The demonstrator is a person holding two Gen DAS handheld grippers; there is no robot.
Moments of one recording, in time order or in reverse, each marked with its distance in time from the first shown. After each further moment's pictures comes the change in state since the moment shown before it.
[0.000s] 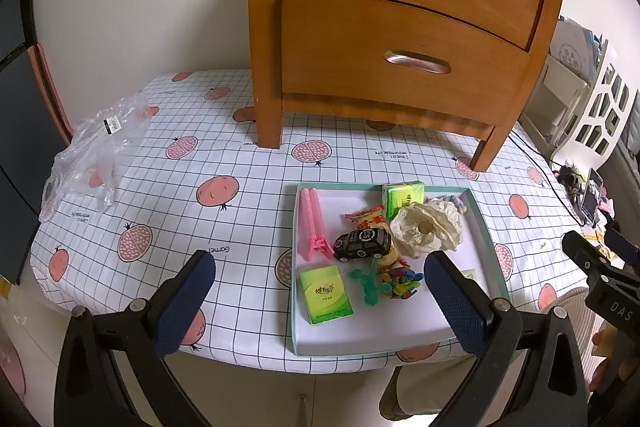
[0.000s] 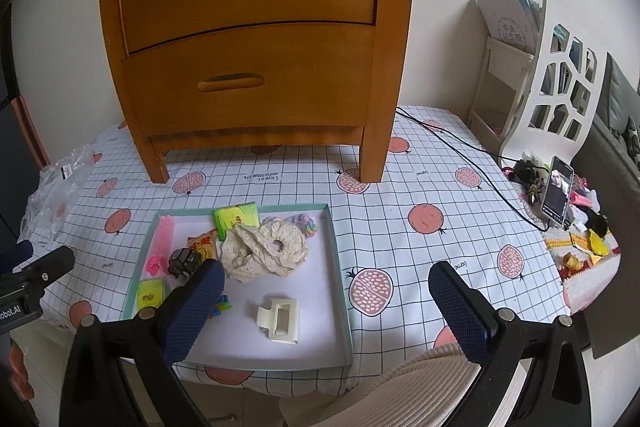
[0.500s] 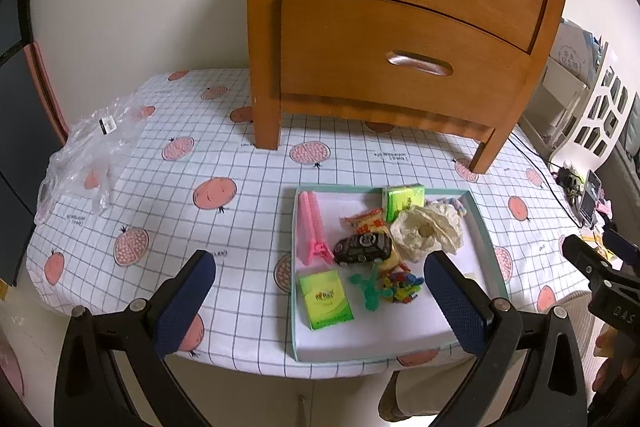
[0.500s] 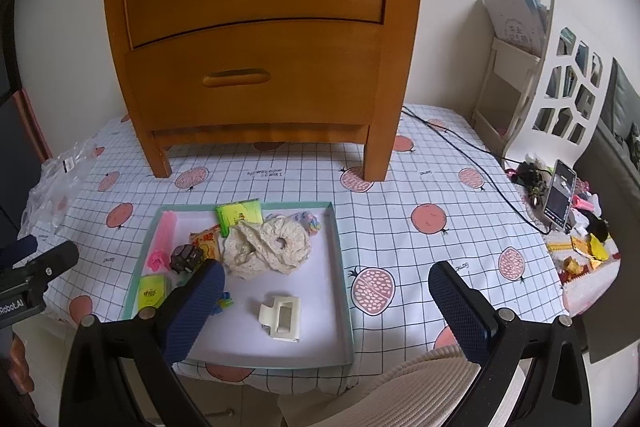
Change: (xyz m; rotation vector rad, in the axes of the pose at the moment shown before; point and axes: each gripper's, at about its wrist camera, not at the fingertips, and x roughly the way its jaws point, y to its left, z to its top) left arm 0.007 0.003 0.007 -0.001 -0.002 -0.004; right arm 0.003 0.004 0.005 -0.022 0.024 0.014
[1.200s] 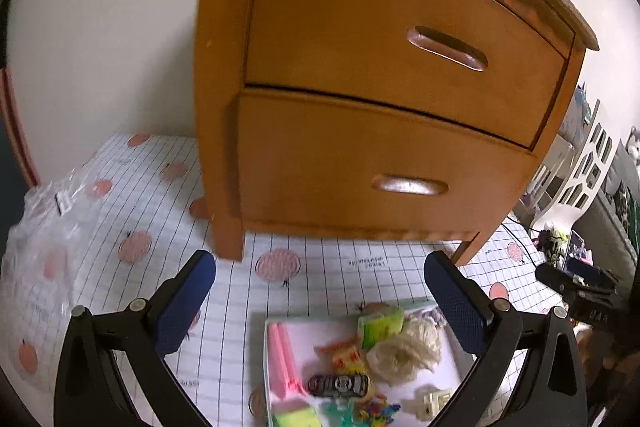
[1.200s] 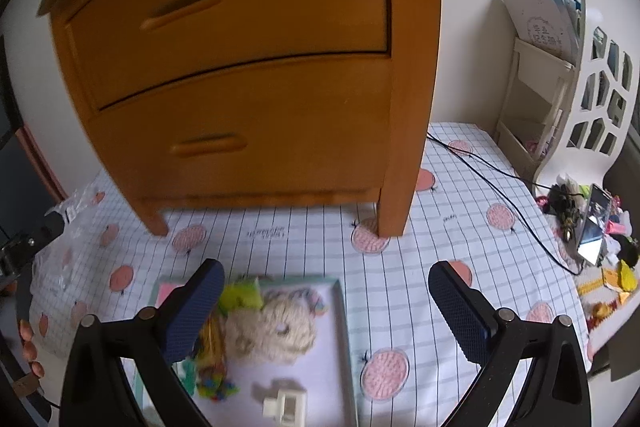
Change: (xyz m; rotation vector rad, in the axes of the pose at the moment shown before) left arm 0.039 -0.010 0.121 0.009 -0.158 -0.125; right arm 0.066 -0.029 0.098 0.070 -0.019 0.086
